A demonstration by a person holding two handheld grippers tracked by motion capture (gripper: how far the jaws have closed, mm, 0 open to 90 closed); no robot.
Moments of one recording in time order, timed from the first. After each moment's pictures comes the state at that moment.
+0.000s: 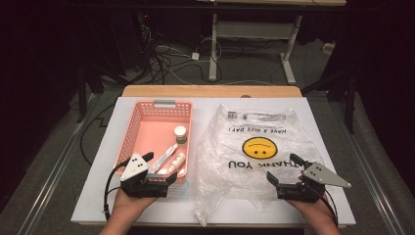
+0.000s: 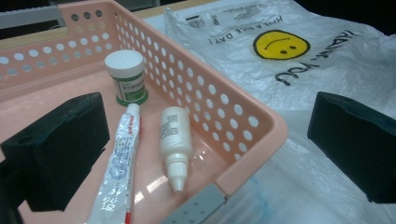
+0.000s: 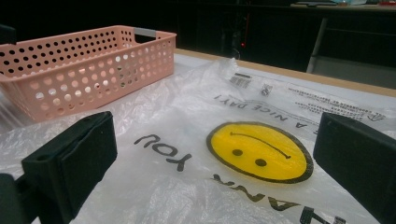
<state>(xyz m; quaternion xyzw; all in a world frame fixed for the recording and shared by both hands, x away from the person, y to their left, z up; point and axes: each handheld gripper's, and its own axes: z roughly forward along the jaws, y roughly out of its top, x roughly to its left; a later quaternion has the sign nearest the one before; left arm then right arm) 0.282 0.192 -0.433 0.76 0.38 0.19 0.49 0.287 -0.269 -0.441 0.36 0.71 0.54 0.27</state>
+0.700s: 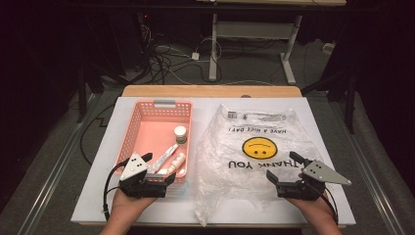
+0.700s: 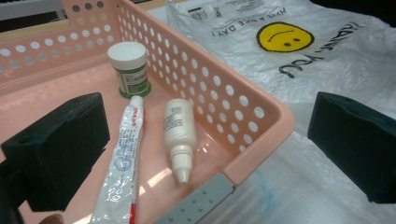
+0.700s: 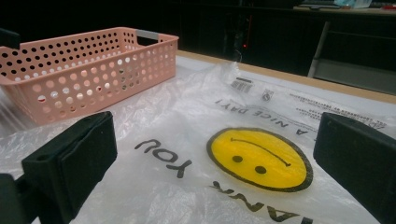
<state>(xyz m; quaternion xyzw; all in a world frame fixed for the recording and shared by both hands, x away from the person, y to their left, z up) 0.283 0.194 -0.432 0.77 0.39 0.18 0.48 0.290 -0.269 -0.435 0.35 0.71 0.54 0.27</state>
